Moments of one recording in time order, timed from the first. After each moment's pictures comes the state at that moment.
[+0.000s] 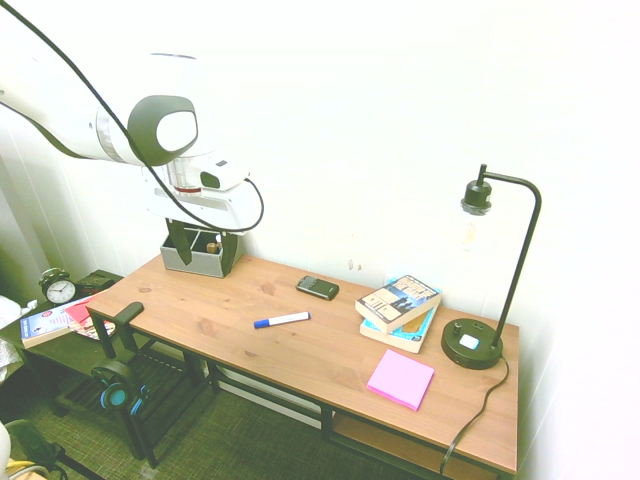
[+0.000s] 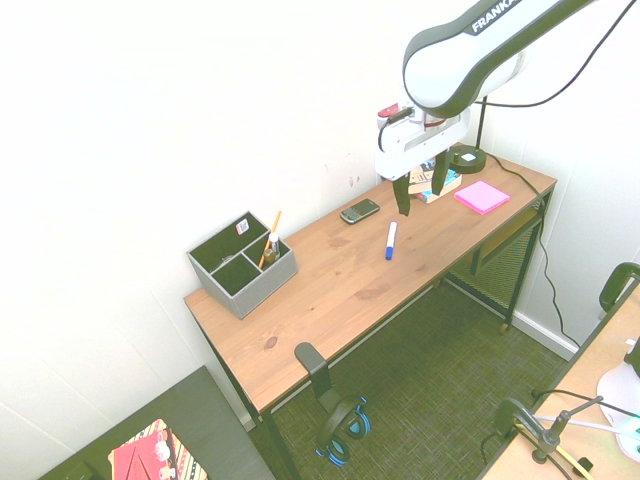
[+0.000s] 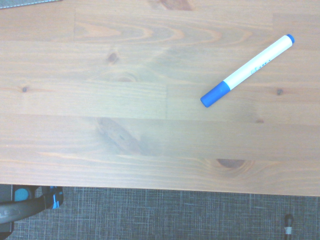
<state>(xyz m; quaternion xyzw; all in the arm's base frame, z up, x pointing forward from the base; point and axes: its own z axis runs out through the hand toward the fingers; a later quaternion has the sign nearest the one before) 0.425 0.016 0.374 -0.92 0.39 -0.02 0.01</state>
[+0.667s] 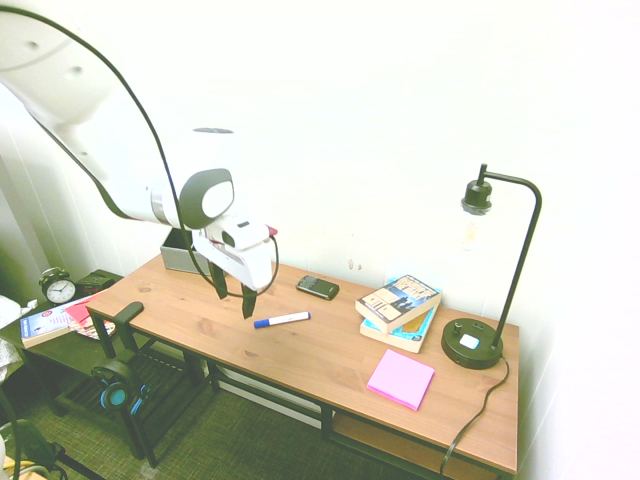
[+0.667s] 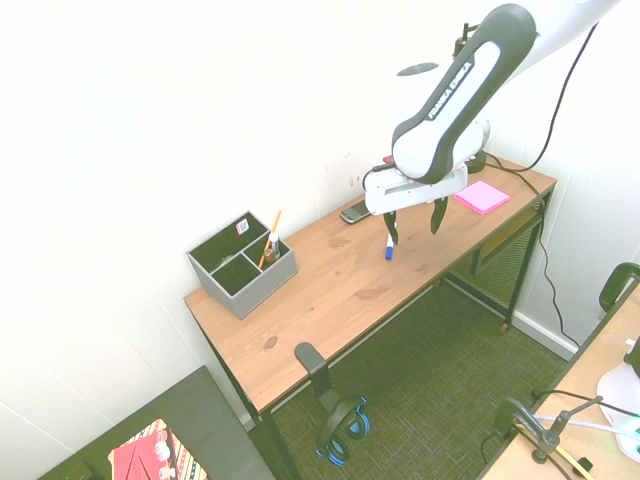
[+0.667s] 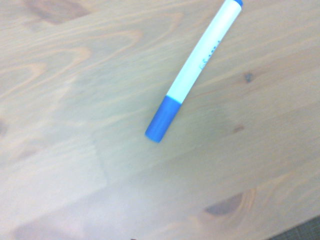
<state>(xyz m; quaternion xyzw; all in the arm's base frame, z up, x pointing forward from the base) 0.477 -0.021 0.233 -0.79 0.61 -0.01 0.00</state>
